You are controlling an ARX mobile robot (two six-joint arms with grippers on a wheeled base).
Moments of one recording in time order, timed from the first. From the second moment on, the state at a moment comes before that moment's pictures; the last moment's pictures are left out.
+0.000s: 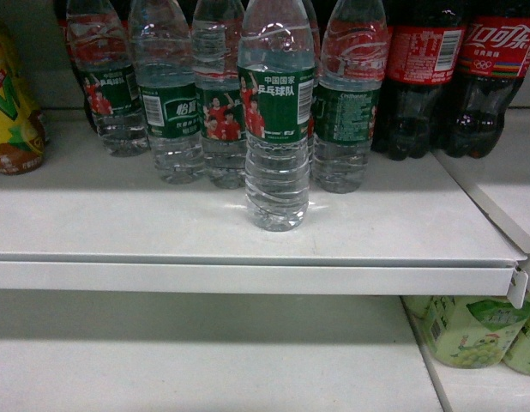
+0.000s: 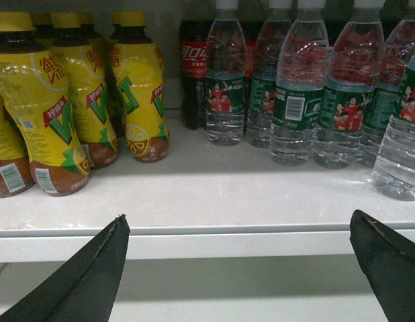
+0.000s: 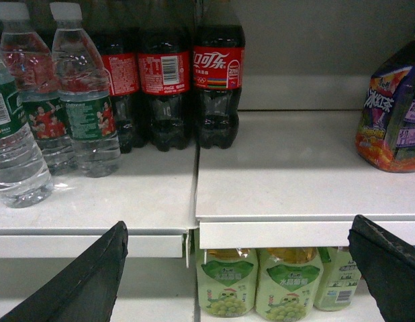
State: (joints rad) left arm 0.00 0.01 0.01 0.00 0.00 0.00; right arm 0.00 0.00 0.01 0.00 0.00 0.00
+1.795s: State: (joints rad) left arm 0.00 0.01 0.01 0.00 0.00 0.00; right arm 0.06 0.86 0.38 0.55 -0.11 0.09
